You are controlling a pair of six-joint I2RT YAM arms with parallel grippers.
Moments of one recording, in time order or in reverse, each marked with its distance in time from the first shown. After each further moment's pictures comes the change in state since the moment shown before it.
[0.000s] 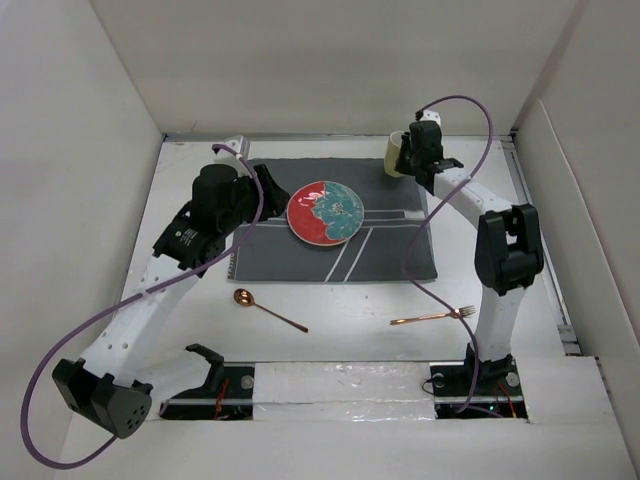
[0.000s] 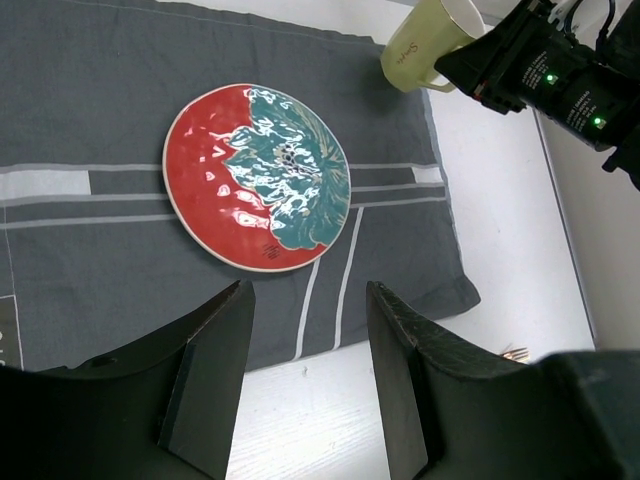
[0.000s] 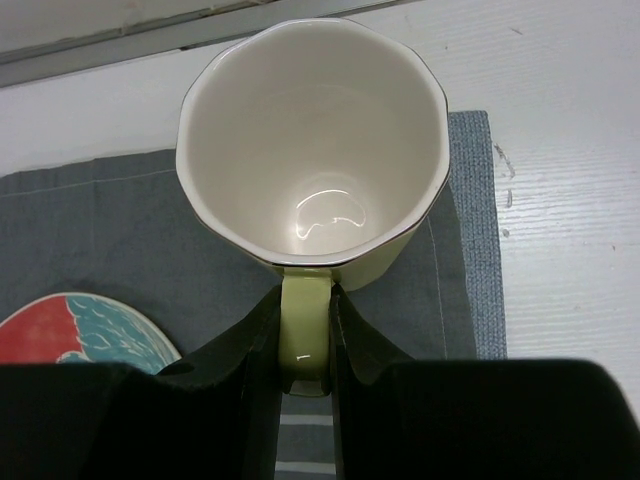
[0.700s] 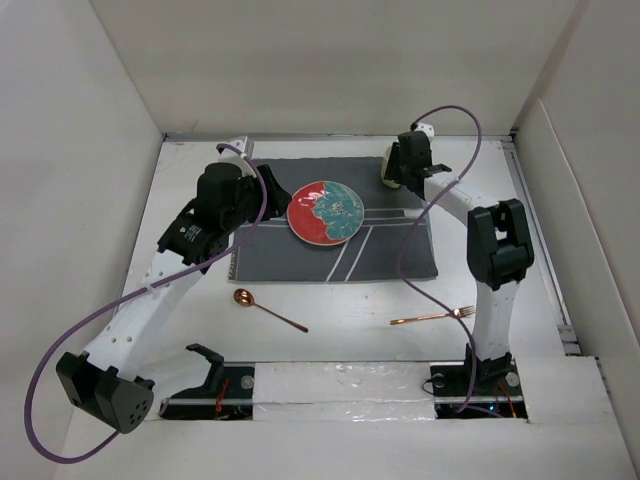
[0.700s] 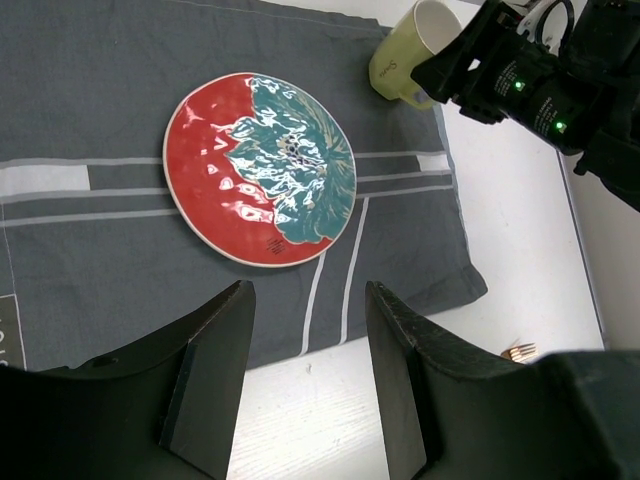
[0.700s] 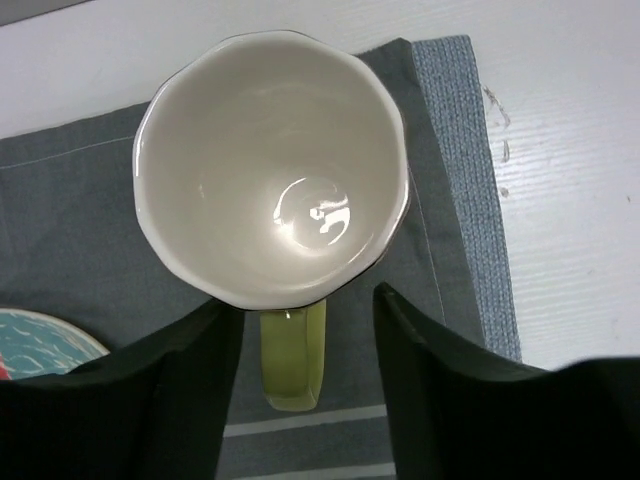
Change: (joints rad) left arm 0.000 0.035 0.000 0.000 0.006 0.010; right arm 0.029 0.086 -0.001 -0.009 0.113 0.035
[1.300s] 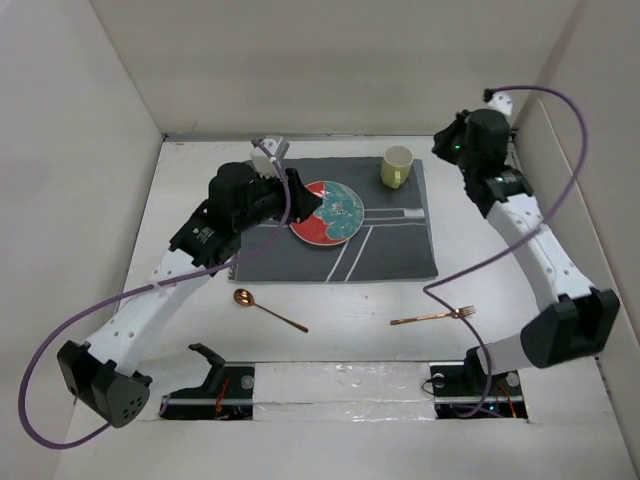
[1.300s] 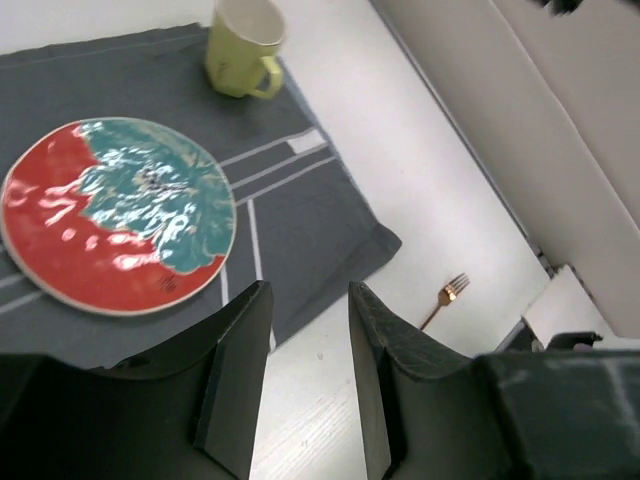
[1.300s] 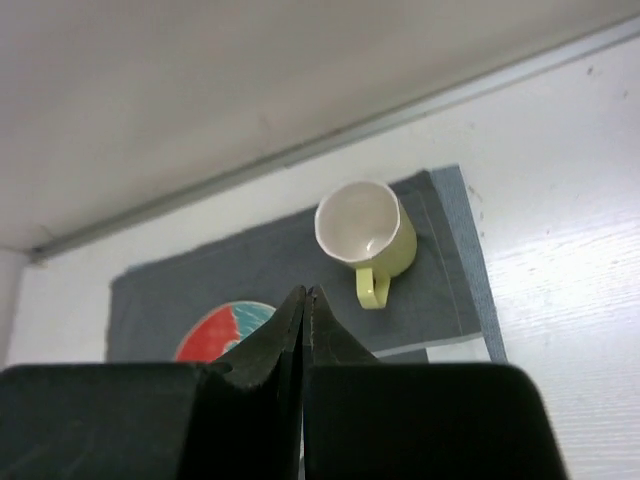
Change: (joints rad) left arm -0.101 0.010 0.000 0.137 0.181 0.090; right arm -0.040 -0.571 -0.143 -0.085 -0.057 0.126
